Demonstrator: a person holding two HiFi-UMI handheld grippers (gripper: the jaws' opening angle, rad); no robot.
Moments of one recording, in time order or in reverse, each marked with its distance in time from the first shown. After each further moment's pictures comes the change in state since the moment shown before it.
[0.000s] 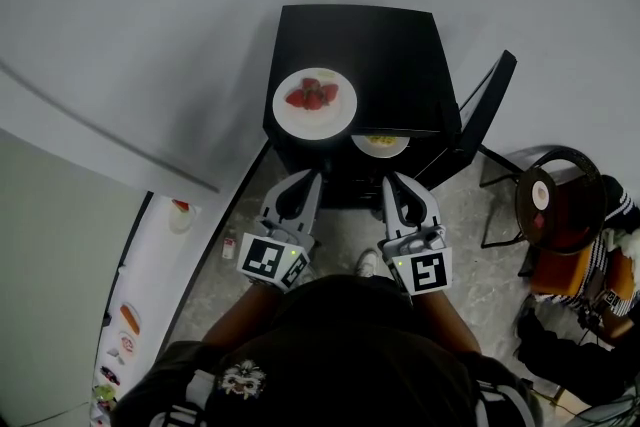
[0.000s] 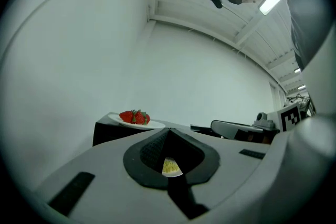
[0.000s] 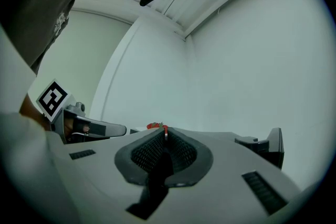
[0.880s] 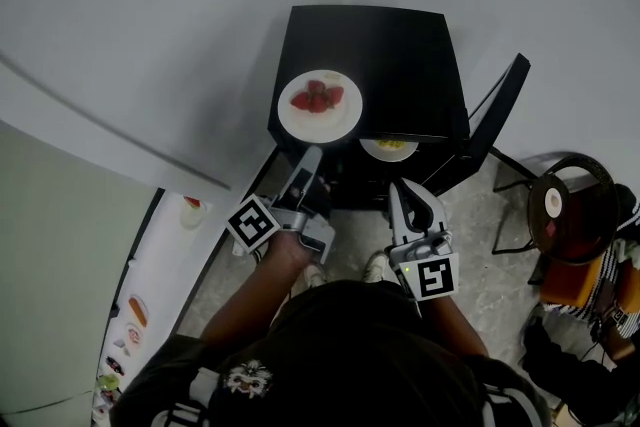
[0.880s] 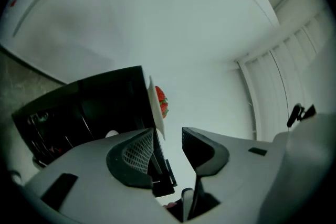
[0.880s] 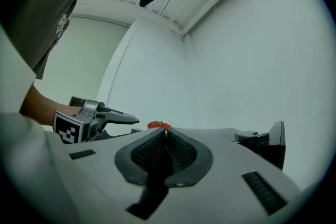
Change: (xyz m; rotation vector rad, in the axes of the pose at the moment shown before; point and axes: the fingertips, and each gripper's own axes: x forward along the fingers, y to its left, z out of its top) left arm 0.035 0.038 0.004 -1.202 -0.166 -0.026; right arm -0.003 -0.009 -0.007 0.056 0.000 0.028
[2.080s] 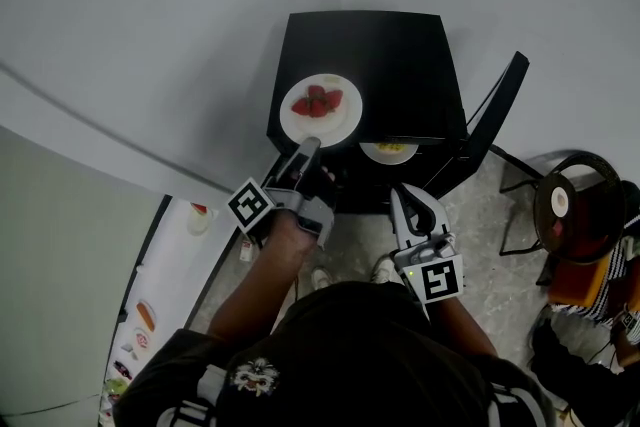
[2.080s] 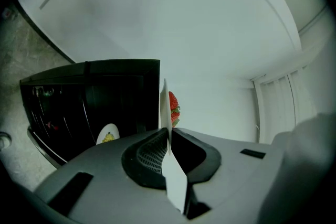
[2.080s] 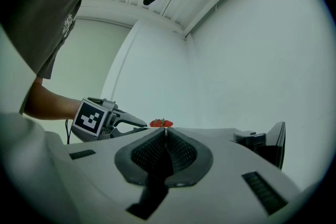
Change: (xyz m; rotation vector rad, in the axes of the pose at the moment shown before) left arm 0.016 0.011 0.011 -0.219 -0.057 0.050; right arm -0.012 0.001 0.003 -0.003 -0.005 0.030
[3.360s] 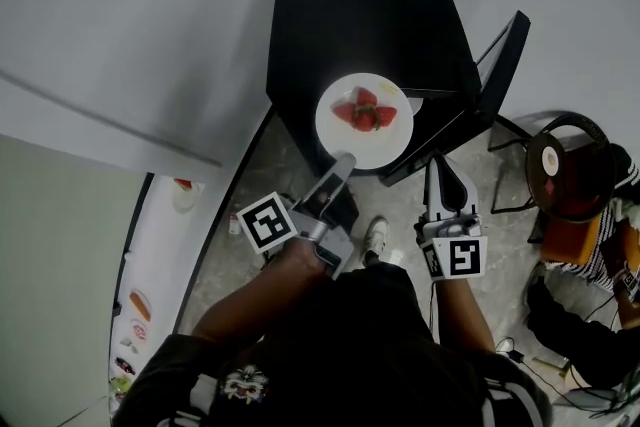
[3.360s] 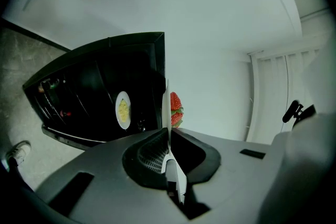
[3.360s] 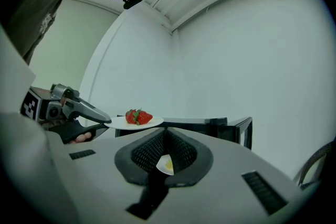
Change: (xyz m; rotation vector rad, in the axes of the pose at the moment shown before) left arm -0.064 0.014 -0.076 0.047 0.314 0.004; right arm -0.043 -0.025 -0.036 -0.030 0.148 -0.246
